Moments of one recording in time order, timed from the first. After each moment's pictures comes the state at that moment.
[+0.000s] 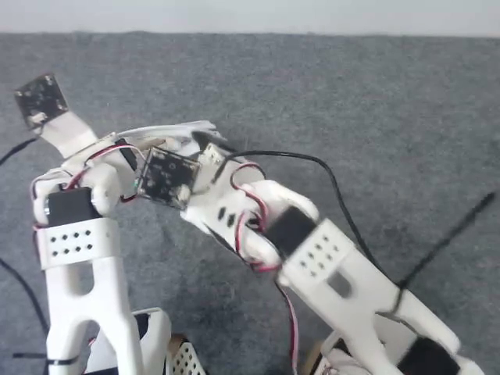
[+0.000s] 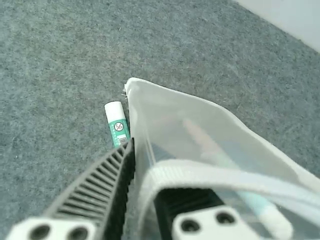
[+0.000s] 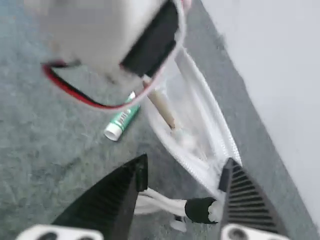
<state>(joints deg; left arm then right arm) -17.8 -38.1 36.0 61.3 23.8 -51.7 -30.6 26.2 43.5 30.1</state>
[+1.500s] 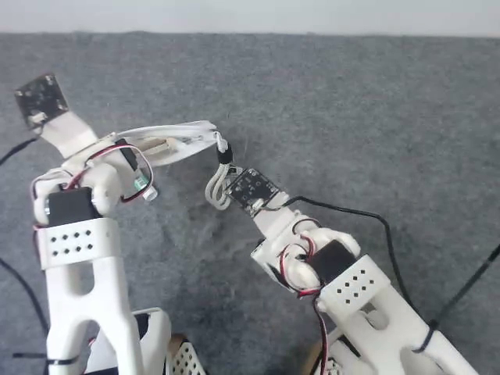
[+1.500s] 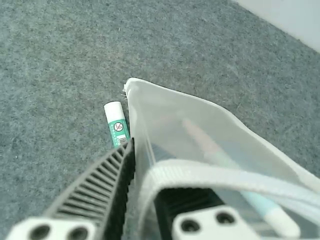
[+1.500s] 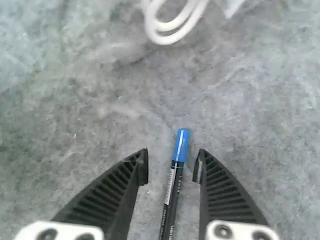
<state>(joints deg) -17.8 -38.1 36.0 61.3 23.8 -40.5 -47.6 57.8 57.9 8.6</state>
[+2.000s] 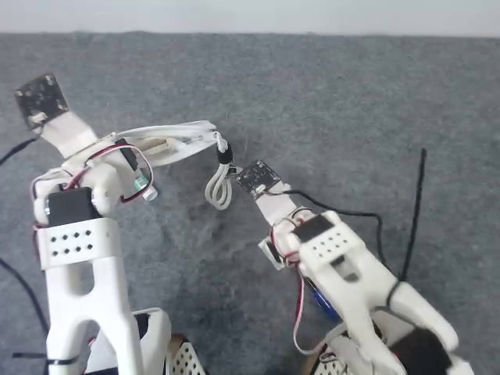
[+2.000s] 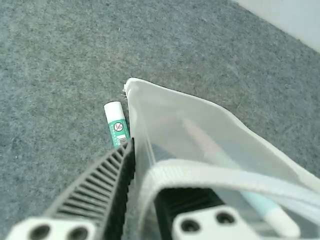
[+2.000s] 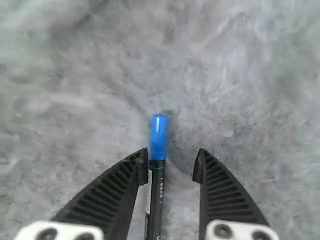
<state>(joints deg) -17.8 -38.1 36.0 61.3 23.8 -34.6 -21.5 55.6 48.0 8.6</state>
